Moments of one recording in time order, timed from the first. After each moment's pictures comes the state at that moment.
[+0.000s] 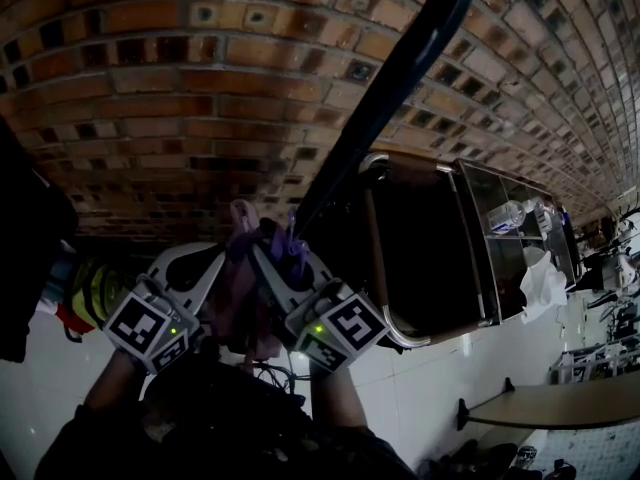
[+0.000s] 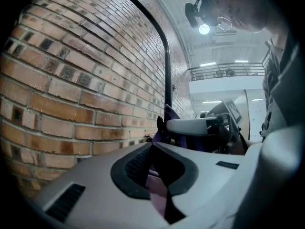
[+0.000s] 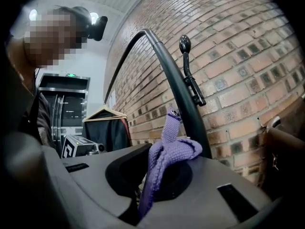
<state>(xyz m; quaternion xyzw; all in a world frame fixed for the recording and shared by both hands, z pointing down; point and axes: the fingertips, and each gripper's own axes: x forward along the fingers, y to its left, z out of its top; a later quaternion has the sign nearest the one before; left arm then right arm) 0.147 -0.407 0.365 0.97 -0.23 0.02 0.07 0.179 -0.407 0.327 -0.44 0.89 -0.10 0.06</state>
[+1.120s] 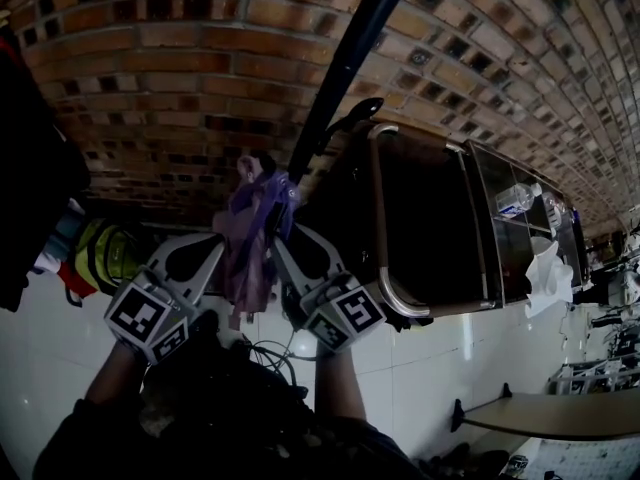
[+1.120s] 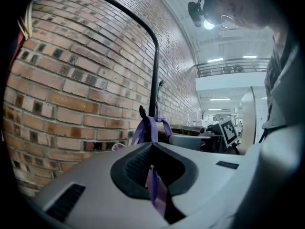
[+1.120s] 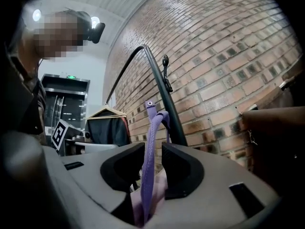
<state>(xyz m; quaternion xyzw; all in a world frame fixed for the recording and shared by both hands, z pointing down) 0.138 -0.330 0.392 0.96 -0.28 0.04 0.08 0.223 -0.341 0.391 -0.46 0.88 -0.10 0.09</state>
